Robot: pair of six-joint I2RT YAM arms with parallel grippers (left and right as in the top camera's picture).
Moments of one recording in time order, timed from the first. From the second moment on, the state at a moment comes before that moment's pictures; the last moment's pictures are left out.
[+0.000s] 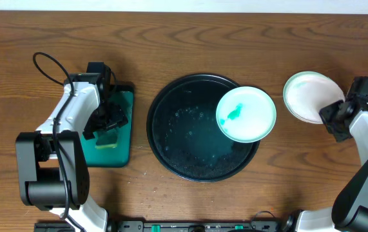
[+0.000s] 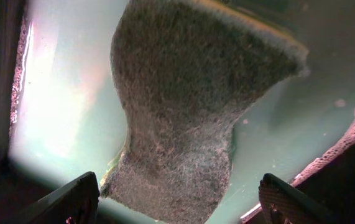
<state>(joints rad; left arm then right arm) 0.00 1.82 1.20 -1.05 -0.08 -0.49 -0.40 1.64 1.02 -0.60 0.04 0.72</state>
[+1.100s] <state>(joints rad) 0.00 1.82 1.20 -1.05 -0.08 -0.50 -0.15 1.63 1.02 -0.59 -0.34 0.30</state>
